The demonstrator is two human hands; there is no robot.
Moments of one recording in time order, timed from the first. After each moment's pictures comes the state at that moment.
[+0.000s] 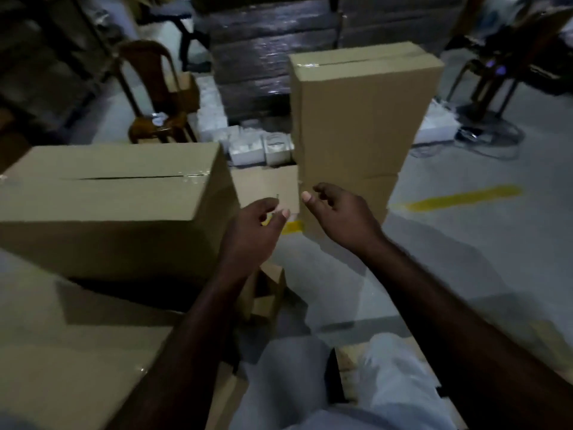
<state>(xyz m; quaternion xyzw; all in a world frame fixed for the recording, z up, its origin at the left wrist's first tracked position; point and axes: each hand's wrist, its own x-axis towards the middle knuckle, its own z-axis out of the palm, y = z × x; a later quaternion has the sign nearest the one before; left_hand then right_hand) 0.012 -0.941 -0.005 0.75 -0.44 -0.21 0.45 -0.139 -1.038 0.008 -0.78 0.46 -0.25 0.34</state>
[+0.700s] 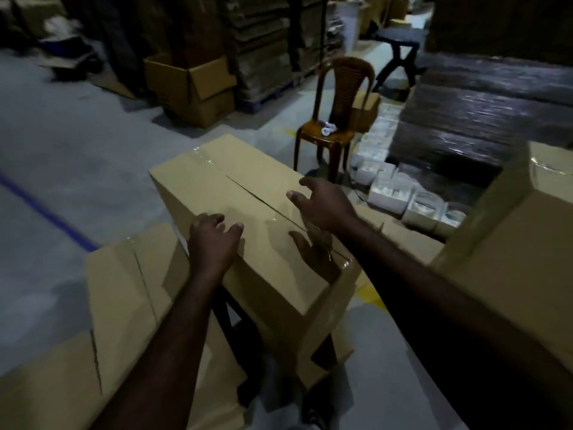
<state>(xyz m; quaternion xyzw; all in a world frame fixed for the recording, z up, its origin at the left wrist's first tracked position) 0.261 -0.893 -0.014 0.87 0.02 0.02 0.48 0.240 -1.102 0.024 -0.94 0.14 -0.08 0.29</state>
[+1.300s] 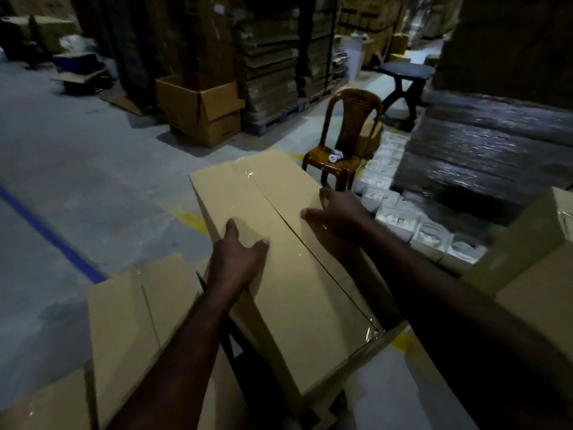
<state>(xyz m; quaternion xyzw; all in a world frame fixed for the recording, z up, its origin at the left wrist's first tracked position) 0.327 -0.885 0.008 0.86 0.00 -0.08 0.50 0.339 -1.112 0.051 -0.96 0.18 0.02 0.19</state>
